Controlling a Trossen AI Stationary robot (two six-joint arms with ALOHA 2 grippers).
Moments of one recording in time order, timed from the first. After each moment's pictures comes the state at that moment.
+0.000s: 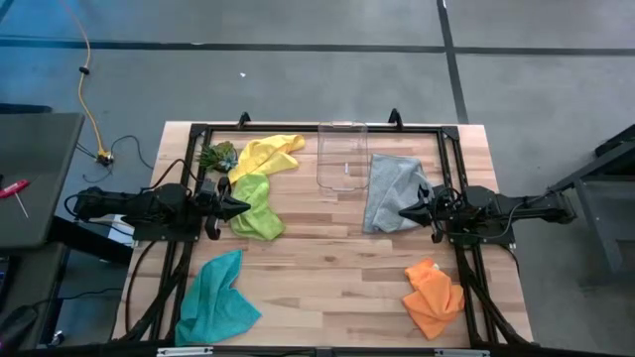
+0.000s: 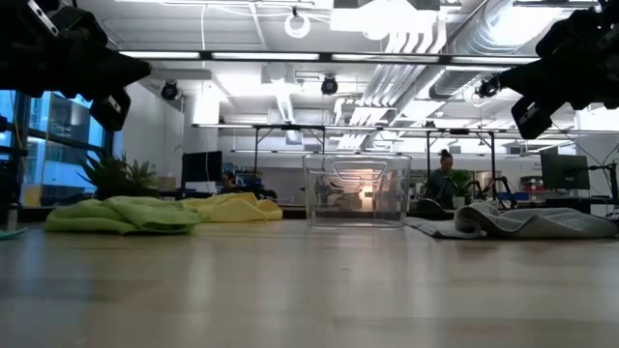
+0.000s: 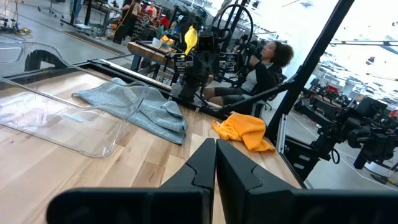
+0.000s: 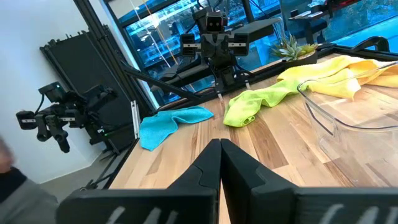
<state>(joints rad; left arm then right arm) 0.04 0.03 0.01 0.02 -0.09 -0.38 0.07 0.02 0.02 -0.01 0.00 0.39</state>
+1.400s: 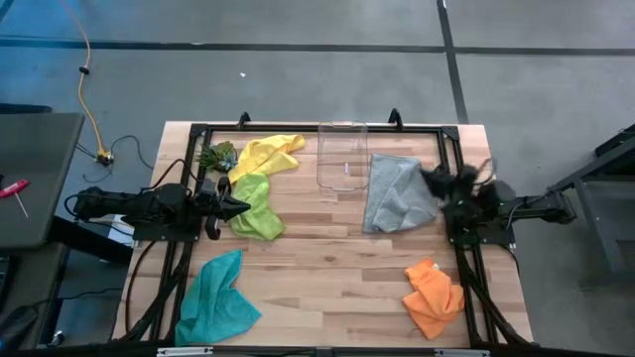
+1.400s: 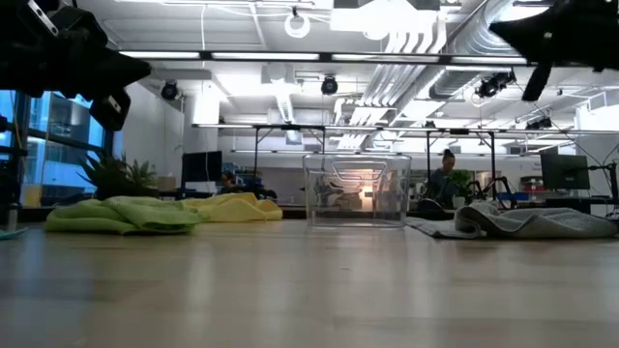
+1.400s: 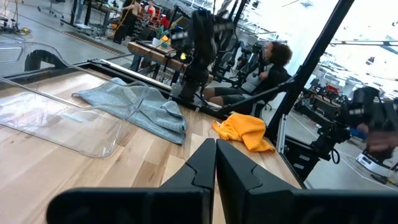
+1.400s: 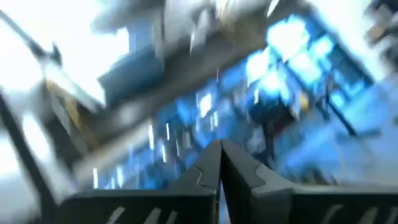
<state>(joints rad) 0.04 0.03 0.01 0.02 -0.09 -0.38 0.07 0.02 0.02 0.57 0.48 0.41</state>
